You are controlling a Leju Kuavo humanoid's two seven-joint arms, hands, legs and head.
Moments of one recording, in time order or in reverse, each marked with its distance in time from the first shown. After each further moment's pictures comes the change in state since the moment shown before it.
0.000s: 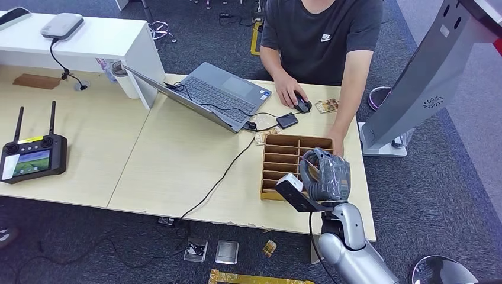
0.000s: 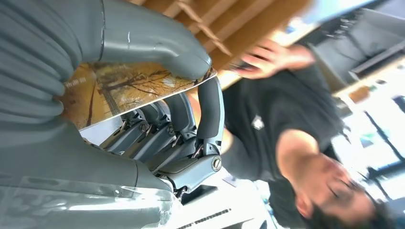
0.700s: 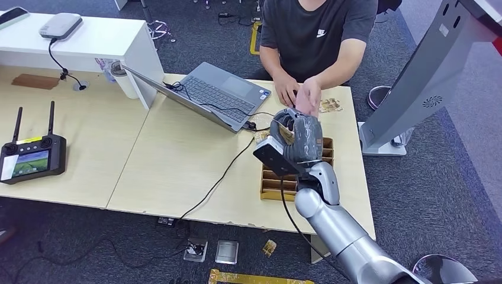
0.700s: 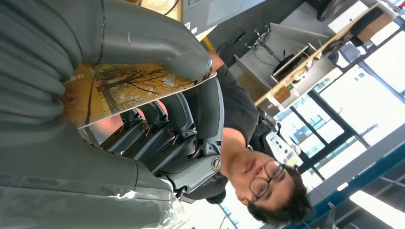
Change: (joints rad) left arm -0.005 -0.011 0.000 0.000 0.010 0.036 0.000; right arm -0.288 0.201 0.030 0.302 -0.279 0.002 -0.299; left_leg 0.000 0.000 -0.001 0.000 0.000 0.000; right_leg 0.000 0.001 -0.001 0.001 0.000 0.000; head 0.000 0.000
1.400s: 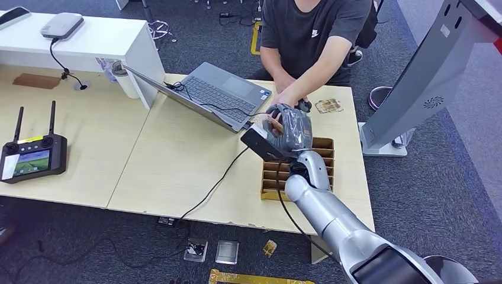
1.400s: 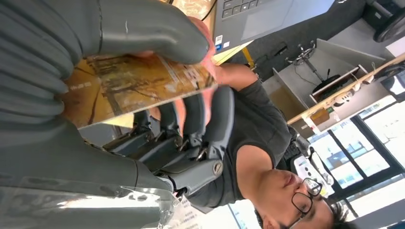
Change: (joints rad) left arm -0.001 0.000 0.000 0.000 -0.010 -0.021 0.000; right arm -0.149 0.114 -0.006 0.372 0.067 -0.004 0.038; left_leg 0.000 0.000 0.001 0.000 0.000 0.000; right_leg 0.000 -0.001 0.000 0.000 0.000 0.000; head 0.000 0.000
